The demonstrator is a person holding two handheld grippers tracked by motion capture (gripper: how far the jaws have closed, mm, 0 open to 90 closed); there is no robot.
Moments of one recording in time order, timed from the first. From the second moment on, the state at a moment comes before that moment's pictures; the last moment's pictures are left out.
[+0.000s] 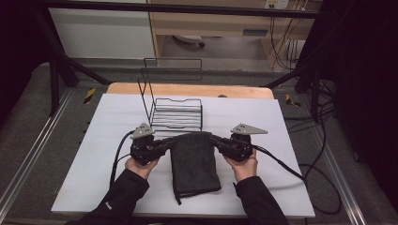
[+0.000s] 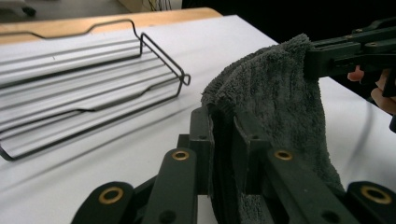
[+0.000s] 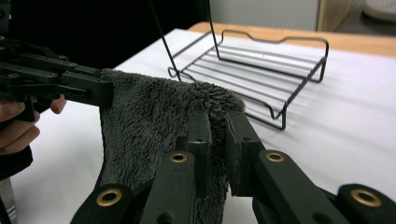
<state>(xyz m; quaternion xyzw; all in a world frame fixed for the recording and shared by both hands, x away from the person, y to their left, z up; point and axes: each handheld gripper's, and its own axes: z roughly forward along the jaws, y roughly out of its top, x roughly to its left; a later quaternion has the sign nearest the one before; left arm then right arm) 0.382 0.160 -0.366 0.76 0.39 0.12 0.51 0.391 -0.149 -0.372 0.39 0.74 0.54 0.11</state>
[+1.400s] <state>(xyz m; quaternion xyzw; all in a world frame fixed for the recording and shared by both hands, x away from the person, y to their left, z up) 0.387 0.178 -0.291 0.68 0.37 0.21 0.59 0.385 -0.125 -0.298 0.34 0.66 0.63 0.22</state>
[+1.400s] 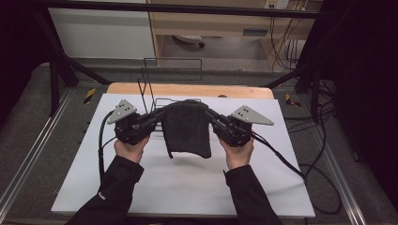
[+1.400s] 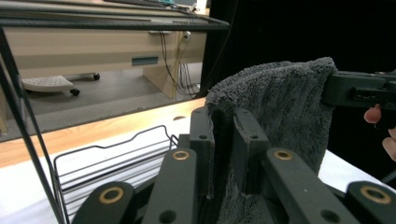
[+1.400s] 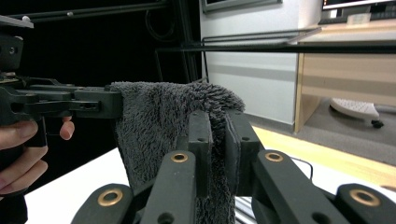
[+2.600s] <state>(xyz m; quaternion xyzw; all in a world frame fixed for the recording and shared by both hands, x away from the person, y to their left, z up) 0.399 0.202 -0.225 0.61 0.36 0.26 0.65 0.405 -0.090 -0.230 0.31 0.62 0.67 0.27</state>
